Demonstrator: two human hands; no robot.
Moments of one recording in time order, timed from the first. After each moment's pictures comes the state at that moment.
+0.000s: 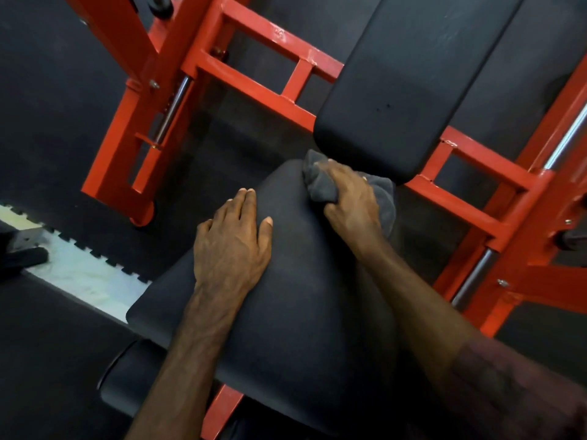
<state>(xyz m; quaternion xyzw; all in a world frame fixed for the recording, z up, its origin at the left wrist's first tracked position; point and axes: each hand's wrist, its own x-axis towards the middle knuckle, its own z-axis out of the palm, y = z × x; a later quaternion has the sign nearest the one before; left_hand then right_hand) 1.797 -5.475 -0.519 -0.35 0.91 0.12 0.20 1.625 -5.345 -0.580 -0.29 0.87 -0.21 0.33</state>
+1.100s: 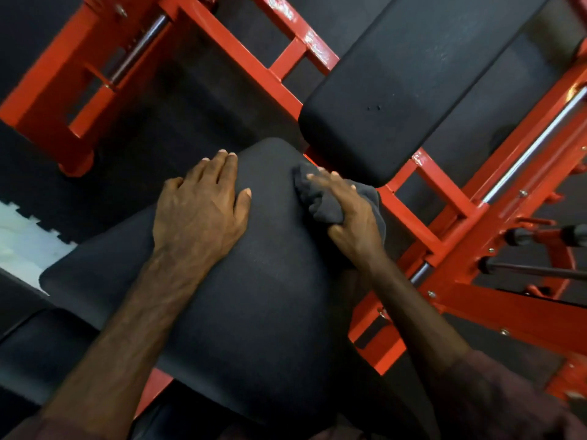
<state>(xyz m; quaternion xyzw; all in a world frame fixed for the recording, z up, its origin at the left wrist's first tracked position) 1.790 -5.473 -0.533 -0.35 0.91 0.12 0.19 1.617 -5.277 -0.588 -0.33 0.82 -0.32 0.35</state>
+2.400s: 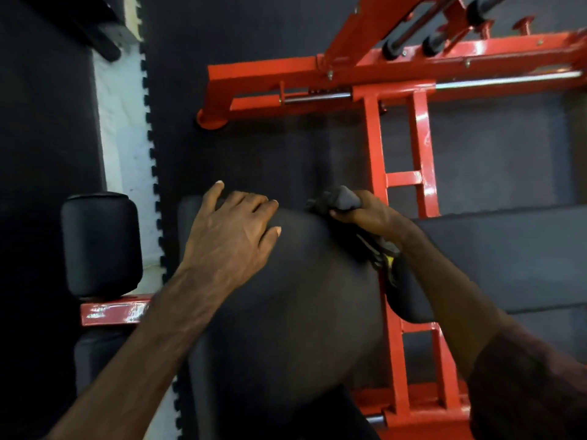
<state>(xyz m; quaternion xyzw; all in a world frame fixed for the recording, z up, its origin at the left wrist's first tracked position) 1.865 -5.455 -0.463 -0.59 0.79 0.13 0.12 1.587 -5.516 -0.567 -0.52 0.59 -0.05 0.62</state>
